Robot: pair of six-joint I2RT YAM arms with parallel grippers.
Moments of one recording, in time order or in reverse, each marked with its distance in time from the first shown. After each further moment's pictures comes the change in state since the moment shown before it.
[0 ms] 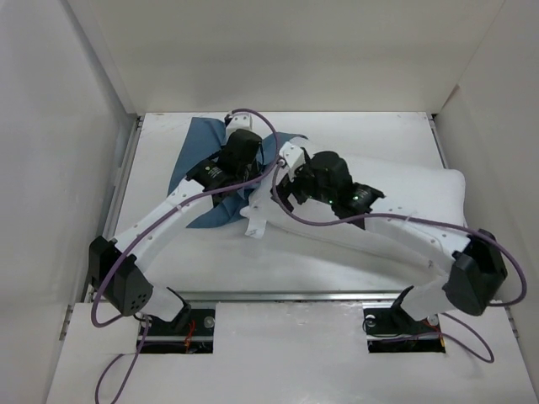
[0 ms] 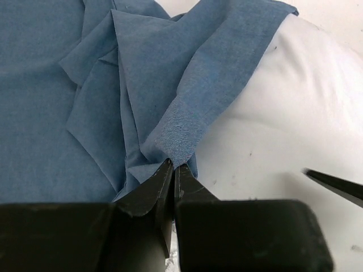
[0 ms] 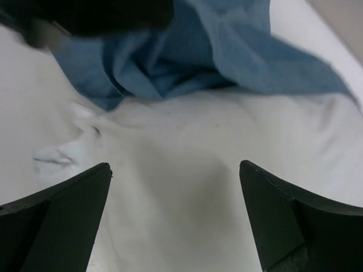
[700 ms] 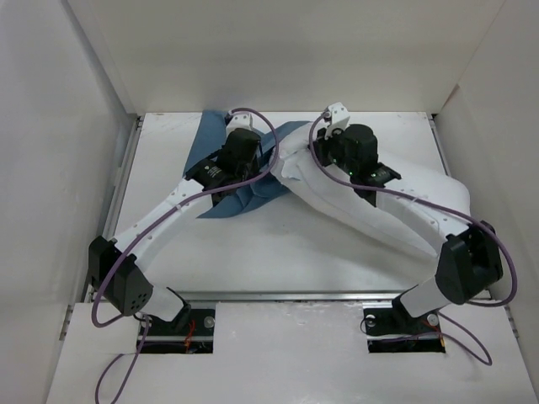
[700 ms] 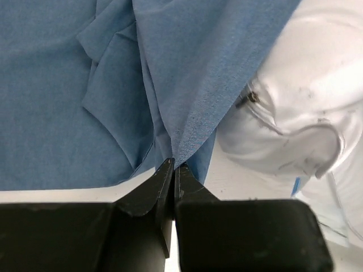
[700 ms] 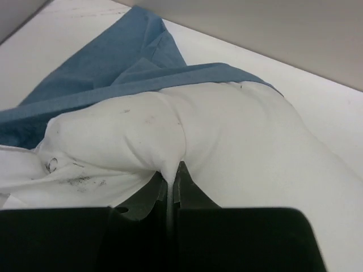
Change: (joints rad) left arm 0.013 -0.001 0.000 0.009 0.040 -0.008; right arm -0.269 0.097 0.027 0.182 0.069 0.229
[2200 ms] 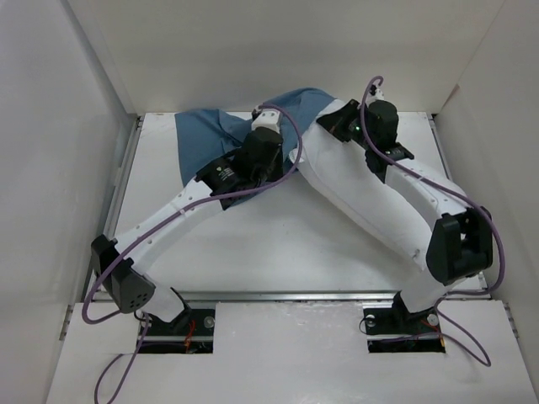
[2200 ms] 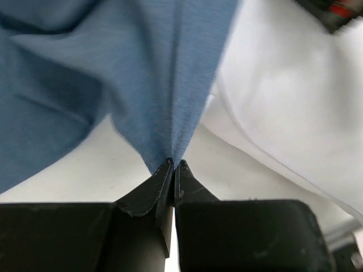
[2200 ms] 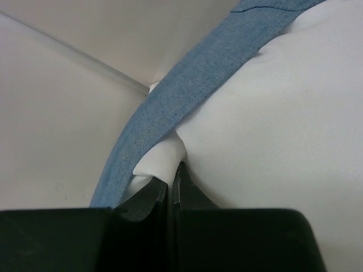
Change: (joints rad) left arm -0.168 0.026 0.158 -0.058 0.035 -0.021; right arm -0.218 0.130 0.176 0.046 -0.196 0.809
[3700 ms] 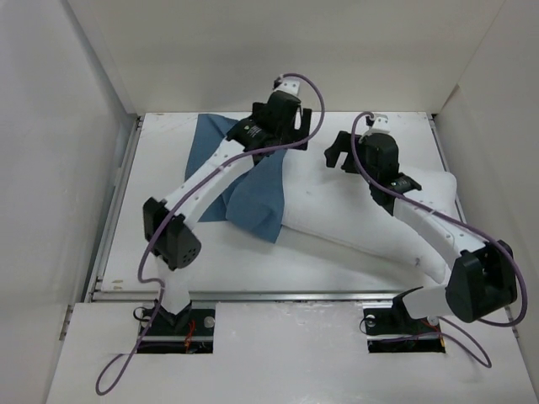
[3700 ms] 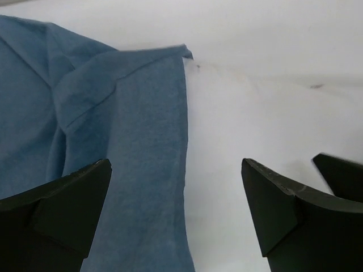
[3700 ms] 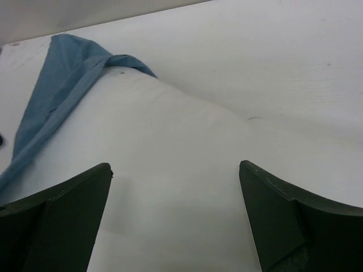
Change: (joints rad) left arm 0.111 0.389 0.474 -0.105 -0.002 0.221; right arm 0.089 -0.266 -0.311 -0.137 0.355 -0.406
